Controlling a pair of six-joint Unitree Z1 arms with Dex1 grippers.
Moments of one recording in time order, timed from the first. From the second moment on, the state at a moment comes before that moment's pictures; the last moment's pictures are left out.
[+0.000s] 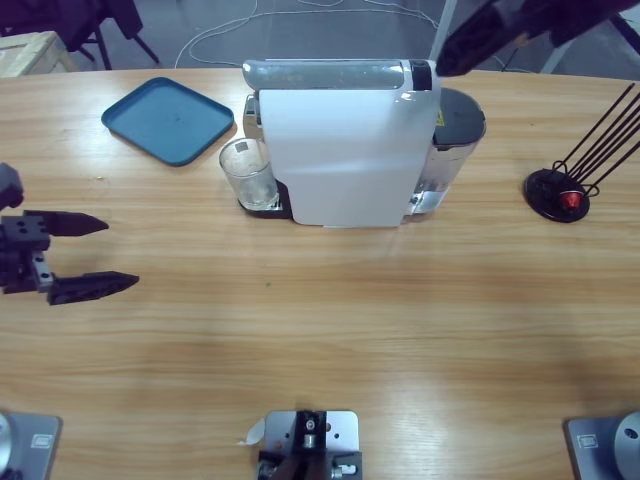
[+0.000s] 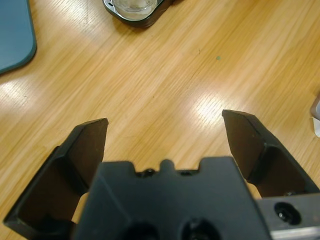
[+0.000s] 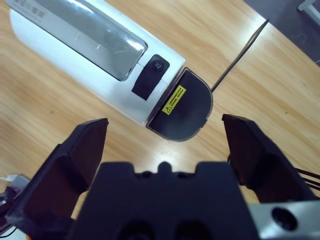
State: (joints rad) arm 0 -0.43 1.19 -0.52 0.19 -0.38 0.40; arm 1 0.67 1.64 -1.72 0.96 -0.10 0.02
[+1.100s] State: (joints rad) arm 0 -0.52 1.07 -0.62 0.26 -0.33 0.26; arm 1 0.67 1.05 -0.85 0.62 -0.04 0.03
